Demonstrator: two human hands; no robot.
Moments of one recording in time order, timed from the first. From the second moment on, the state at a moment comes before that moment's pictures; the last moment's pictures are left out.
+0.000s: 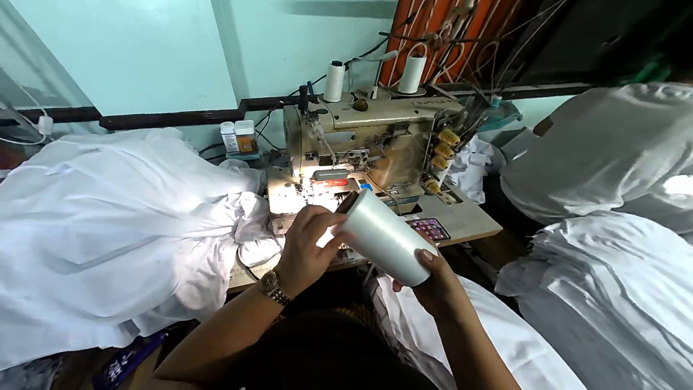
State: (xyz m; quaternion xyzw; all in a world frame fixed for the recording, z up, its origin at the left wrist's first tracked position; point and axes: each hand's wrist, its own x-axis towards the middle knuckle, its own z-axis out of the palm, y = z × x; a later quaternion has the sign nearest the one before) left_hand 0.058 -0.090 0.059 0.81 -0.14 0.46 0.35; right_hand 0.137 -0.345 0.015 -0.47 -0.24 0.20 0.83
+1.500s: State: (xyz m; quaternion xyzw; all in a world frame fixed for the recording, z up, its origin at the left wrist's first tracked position) left_hand 0.080 -0.112 0.065 0.86 -0.20 0.40 0.25; right_hand 0.134 -0.357 0.025 -0.50 -0.21 0.11 0.83
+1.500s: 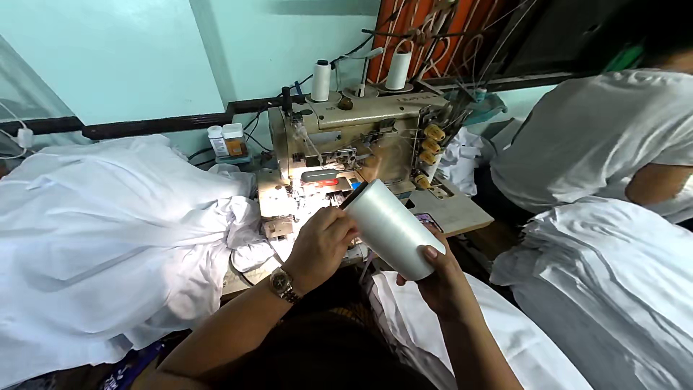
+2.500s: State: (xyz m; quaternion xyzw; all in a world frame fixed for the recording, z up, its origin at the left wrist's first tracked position) left_hand 0.053 -0.112 0.088 0.62 -0.24 -0.07 0.74; right_hand 0.142 -0.437 0.074 -0.81 -0.26 -0.42 0.31
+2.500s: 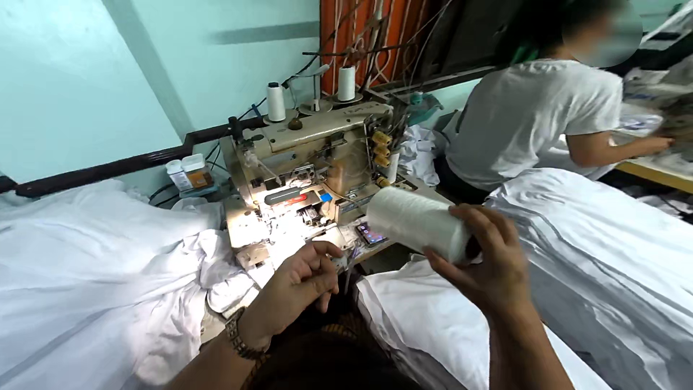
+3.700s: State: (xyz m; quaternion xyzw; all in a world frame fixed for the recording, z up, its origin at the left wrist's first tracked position) left_hand 0.210 -0.236 0.049 0.76 -0.26 -0.09 0.59; right_hand 0.479 -0.434 0.307 -0.90 -0.06 -0.35 0.27
